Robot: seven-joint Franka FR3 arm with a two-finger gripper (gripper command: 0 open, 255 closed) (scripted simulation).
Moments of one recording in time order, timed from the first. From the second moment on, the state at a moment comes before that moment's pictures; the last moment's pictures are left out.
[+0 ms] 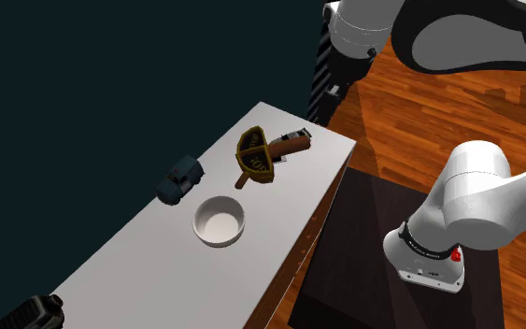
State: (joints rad) arm -0.02 -0.80 0.06 -2.42 -0.10 1.71 0.14
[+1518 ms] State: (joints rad) arm 0.01 -0.13 0.35 -2.32 -0.13 2.16 0.54
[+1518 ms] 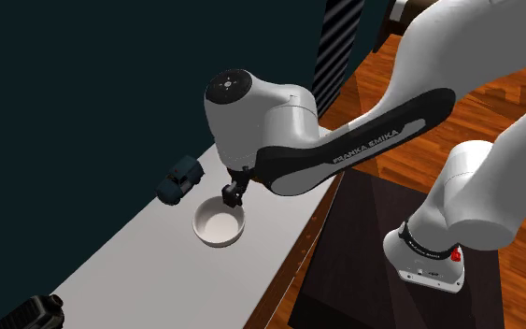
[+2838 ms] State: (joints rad) arm 0.16 0.54 0.34 -1.87 -0.41 2.25 0.86
